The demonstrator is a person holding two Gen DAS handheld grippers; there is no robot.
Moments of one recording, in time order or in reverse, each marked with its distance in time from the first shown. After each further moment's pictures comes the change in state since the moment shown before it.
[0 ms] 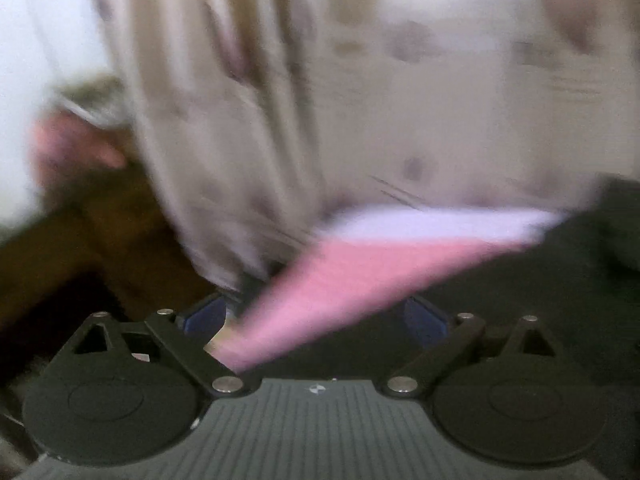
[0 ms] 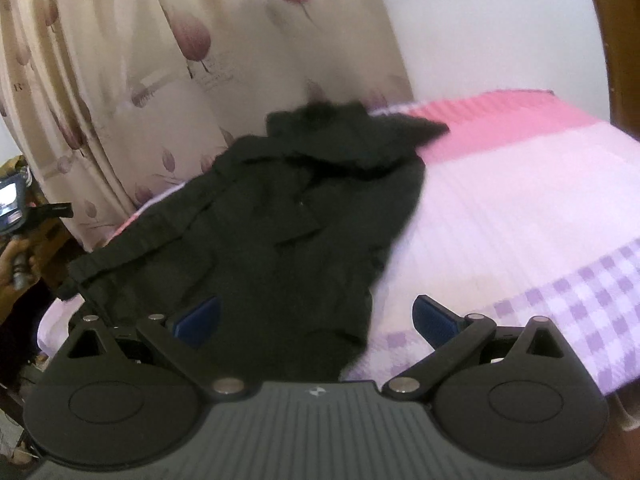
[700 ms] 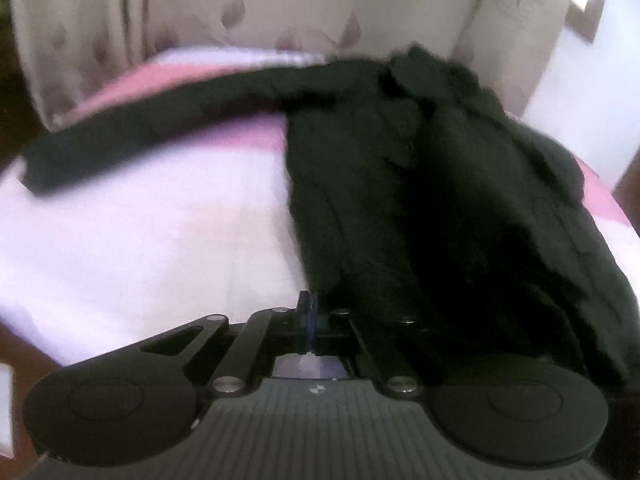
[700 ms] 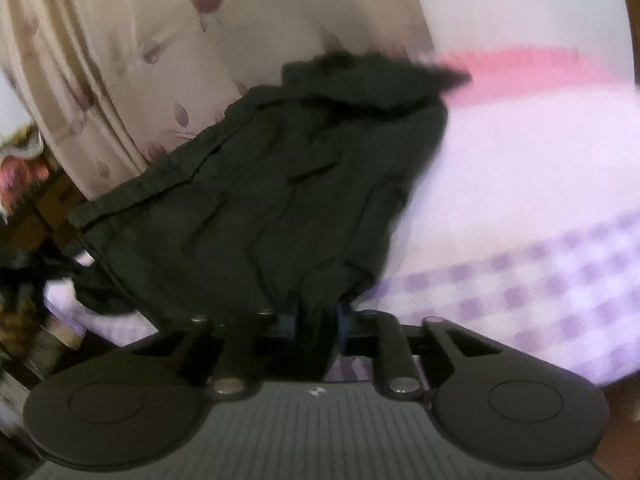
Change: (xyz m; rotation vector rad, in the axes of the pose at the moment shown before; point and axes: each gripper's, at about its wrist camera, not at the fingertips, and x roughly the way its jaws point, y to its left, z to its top) left arm -0.093 -0.059 -0.120 -0.031 0.248 -0.412; right arm 0.017 0.003 -0.020 -0.064 0.107 0.029
